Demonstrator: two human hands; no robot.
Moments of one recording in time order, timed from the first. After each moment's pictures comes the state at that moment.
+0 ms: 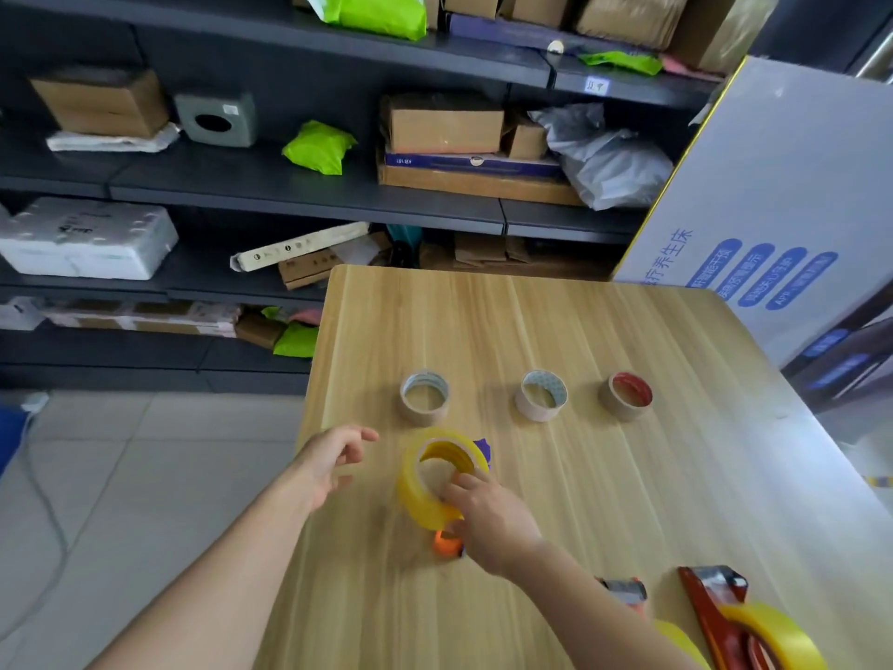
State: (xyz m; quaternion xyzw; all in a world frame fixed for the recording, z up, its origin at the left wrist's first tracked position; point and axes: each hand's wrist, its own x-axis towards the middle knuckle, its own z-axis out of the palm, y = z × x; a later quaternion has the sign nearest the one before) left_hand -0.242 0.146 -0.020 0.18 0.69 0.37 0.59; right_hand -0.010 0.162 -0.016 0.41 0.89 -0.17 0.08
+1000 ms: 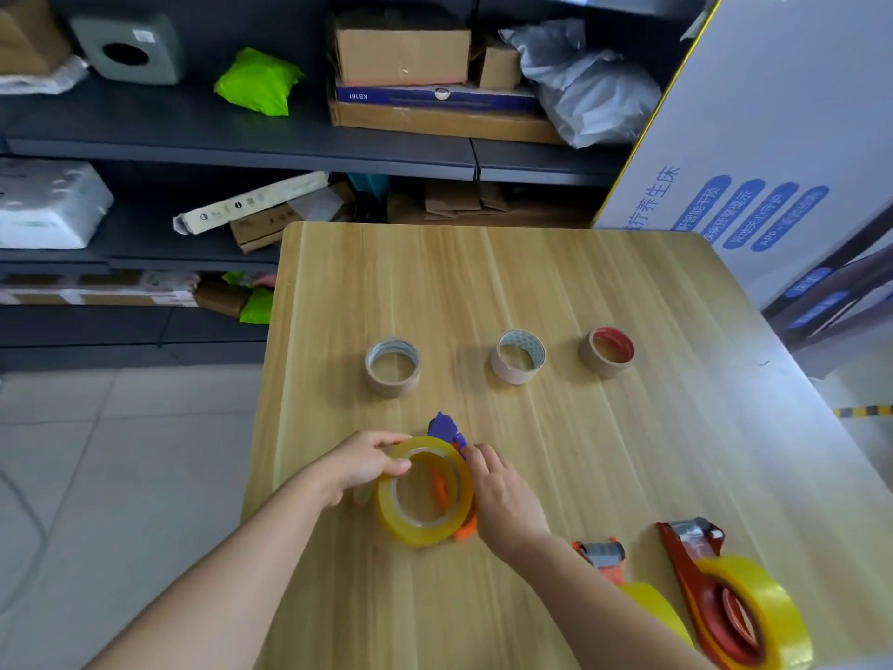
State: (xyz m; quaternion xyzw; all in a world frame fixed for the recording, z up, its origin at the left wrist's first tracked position) left_hand -0.184 0.170 -0.051 0.36 0.66 0.16 0.63; right_hand 0.032 0.168 -0.056 0.53 0.82 -0.21 0.04
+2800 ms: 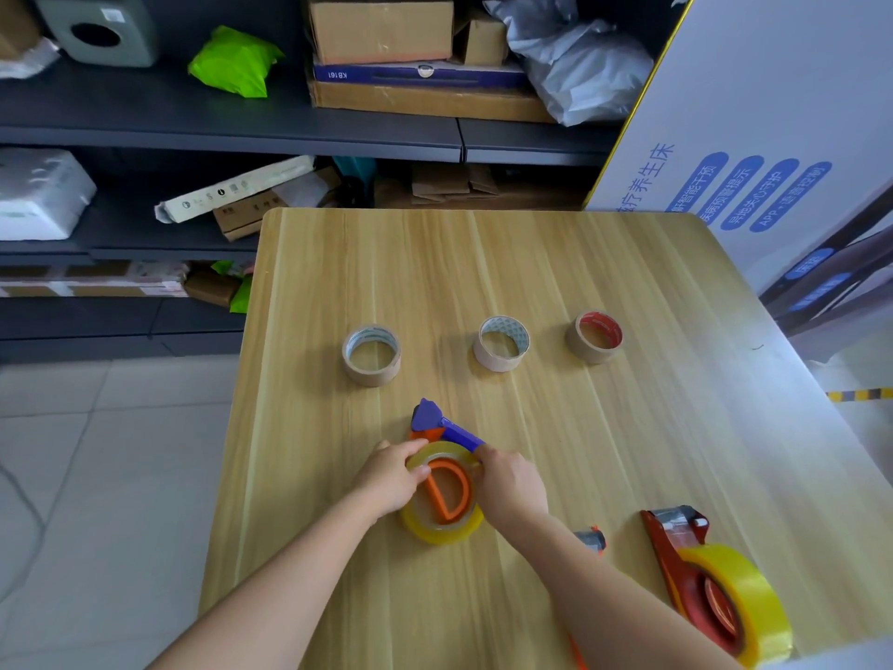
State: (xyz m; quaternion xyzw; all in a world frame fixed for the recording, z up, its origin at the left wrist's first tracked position) left_hand -0.107 0.166 -0.082 0.47 0.73 0.12 0.48; right_hand 0.052 0.189 -0.055 0.64 0.73 -0.23 0.10
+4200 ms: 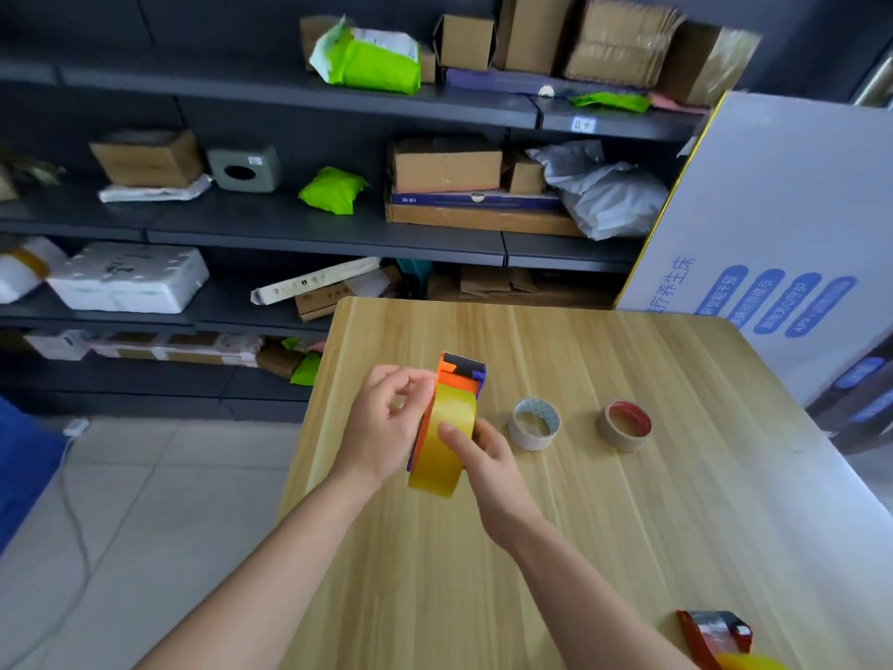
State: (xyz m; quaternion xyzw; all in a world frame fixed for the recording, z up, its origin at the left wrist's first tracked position) left_hand -0.150 0.169 0.076 0.48 0.66 0.51 0.28; right_hand -0.008 0.188 0.057 0.42 0.50 -0.68 -0.32
